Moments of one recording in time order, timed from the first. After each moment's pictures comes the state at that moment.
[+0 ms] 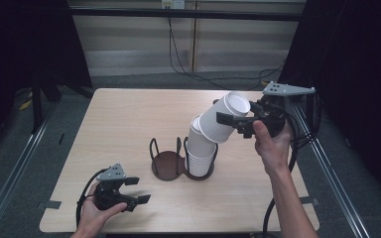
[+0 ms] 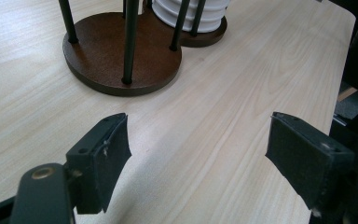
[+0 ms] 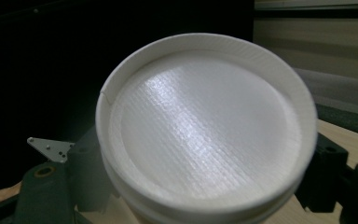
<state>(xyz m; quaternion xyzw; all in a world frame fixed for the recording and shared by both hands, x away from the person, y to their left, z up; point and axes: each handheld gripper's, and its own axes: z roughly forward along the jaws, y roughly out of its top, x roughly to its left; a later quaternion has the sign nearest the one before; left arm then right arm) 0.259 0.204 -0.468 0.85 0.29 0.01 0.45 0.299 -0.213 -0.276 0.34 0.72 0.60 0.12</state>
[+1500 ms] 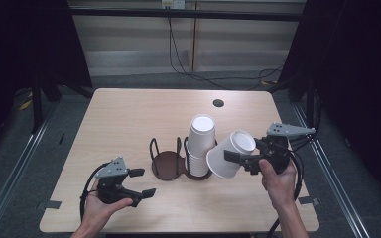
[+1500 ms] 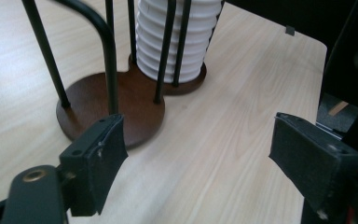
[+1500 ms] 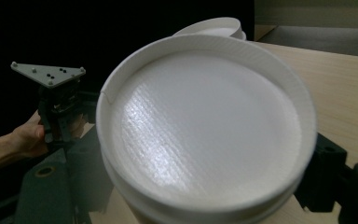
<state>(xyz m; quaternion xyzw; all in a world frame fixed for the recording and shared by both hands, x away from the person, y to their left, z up) 0.264 0.188 -0.439 0.83 0.24 0.04 0.50 0.253 -0.227 -0.345 0.38 0.73 0.56 0.07</state>
